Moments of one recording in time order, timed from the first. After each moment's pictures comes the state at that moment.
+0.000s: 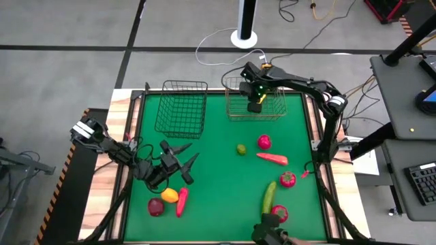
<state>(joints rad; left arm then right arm) -0.57 1.55 0.45 1.42 -1.21 0.31 -0.68 1.90 1.55 -0.88 -0.01 -0.59</state>
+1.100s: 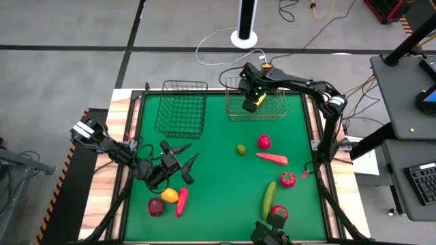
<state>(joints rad) -0.57 1.55 0.45 1.41 -1.21 0.30 -0.67 1.90 1.54 -0.85 0.05 -0.32</state>
